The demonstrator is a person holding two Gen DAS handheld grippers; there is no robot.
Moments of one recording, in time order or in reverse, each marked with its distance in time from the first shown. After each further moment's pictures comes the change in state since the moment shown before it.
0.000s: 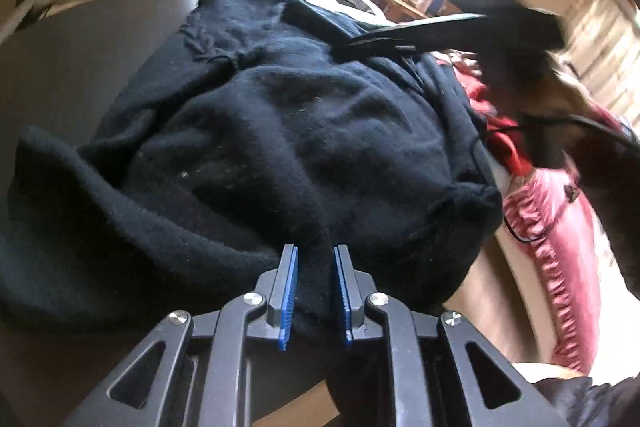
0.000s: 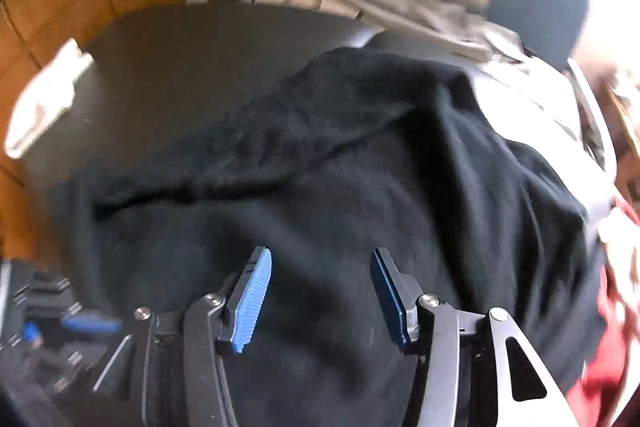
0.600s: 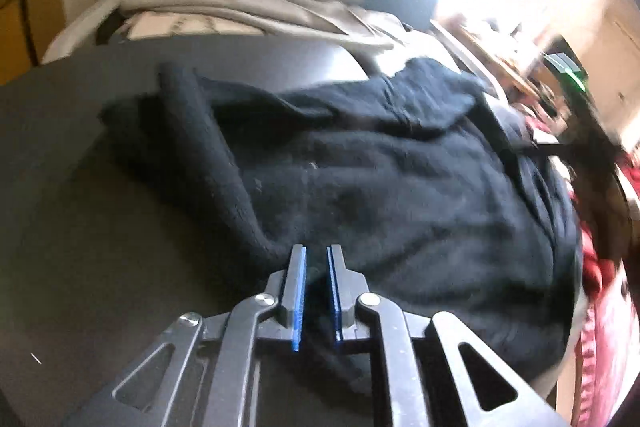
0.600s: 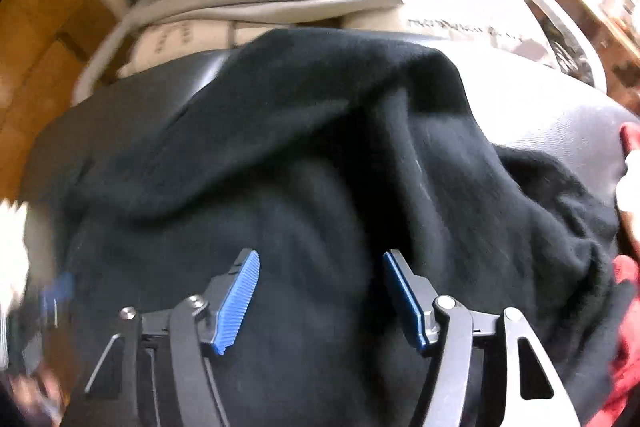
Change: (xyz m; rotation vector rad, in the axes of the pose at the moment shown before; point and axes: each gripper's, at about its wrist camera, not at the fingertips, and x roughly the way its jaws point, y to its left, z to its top) left arm -0.009 0.131 0.137 -0.191 -0.173 0.268; right arm 0.034 -0.143 0.061 0.393 0.034 0.024
